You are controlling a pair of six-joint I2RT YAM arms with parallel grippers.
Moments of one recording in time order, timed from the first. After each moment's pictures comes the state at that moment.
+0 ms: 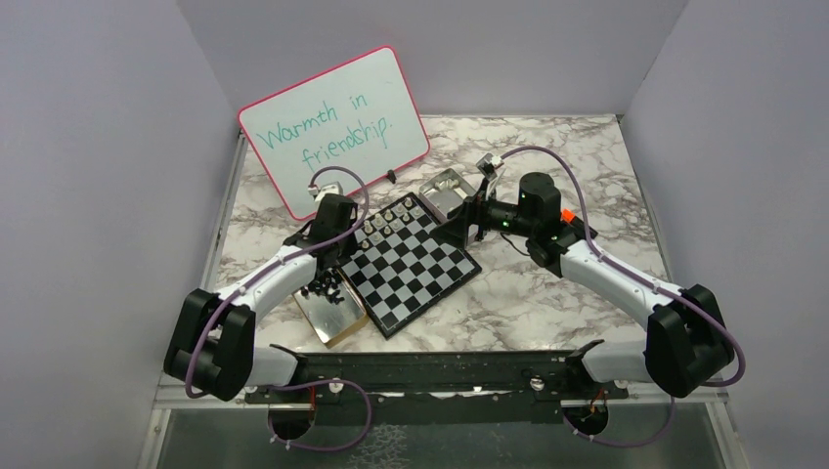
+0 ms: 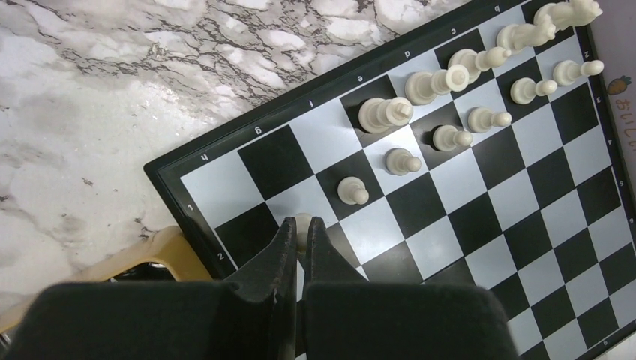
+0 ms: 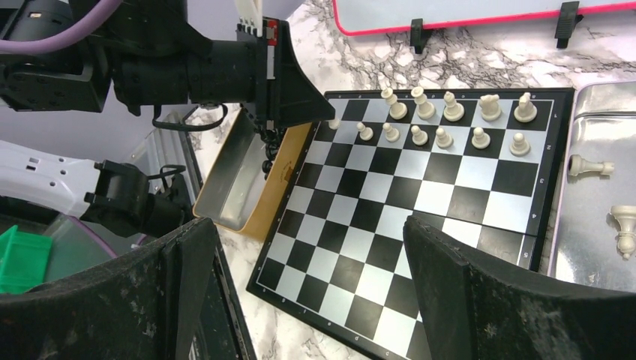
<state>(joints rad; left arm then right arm) -0.40 1.31 0.72 -0.23 -0.22 -0.55 0.52 1.32 0.81 0.29 -0.66 0.37</state>
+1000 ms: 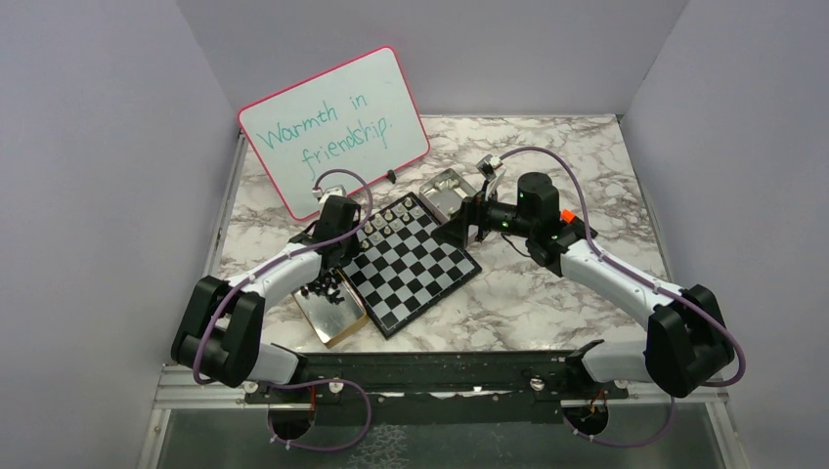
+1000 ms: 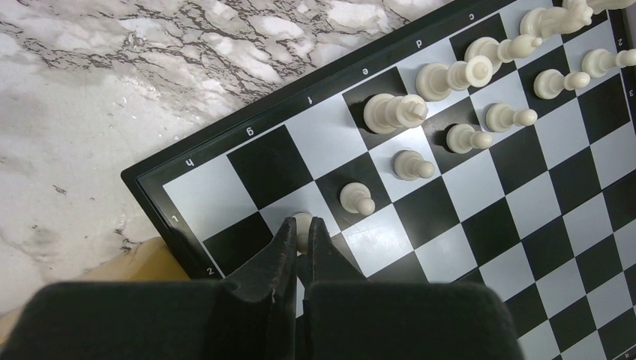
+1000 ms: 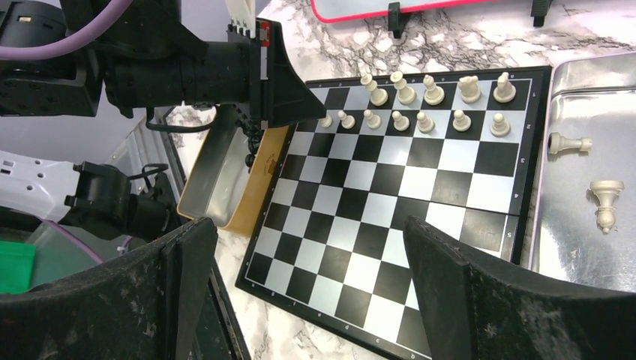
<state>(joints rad) -0.39 1.39 0.71 -0.17 -0.21 -0.56 0.52 1.32 0.81 0.23 -0.62 0.35</state>
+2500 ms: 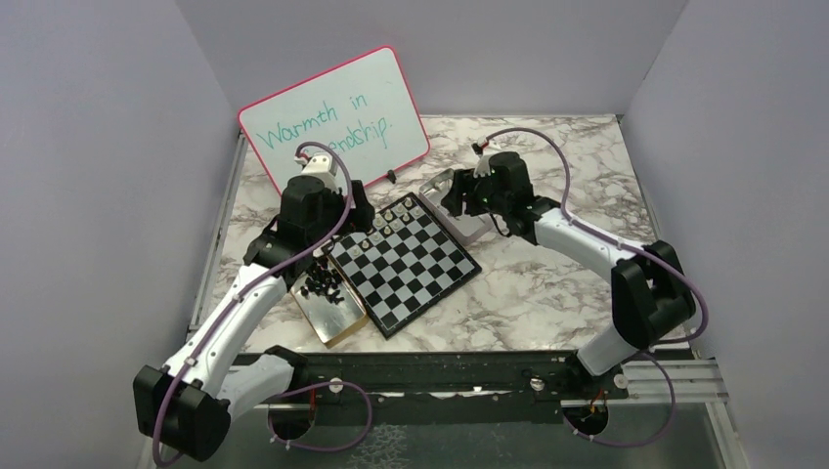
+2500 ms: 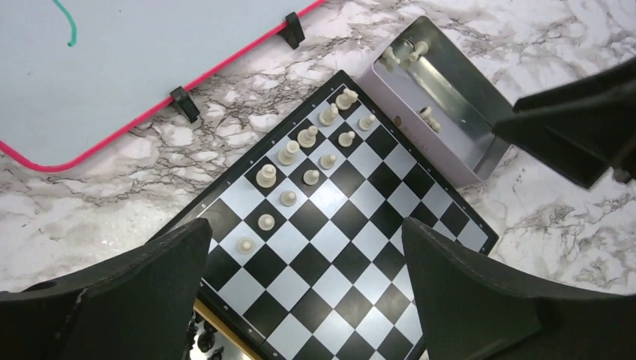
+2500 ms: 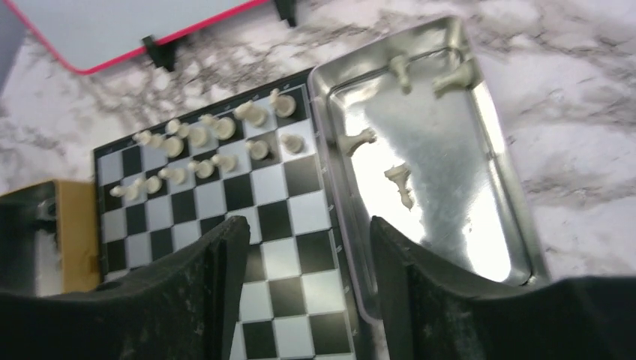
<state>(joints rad) -0.39 1.04 0.90 -0.32 -0.05 -0.36 0.52 1.55 1.02 0.05 -0.17 0.31</state>
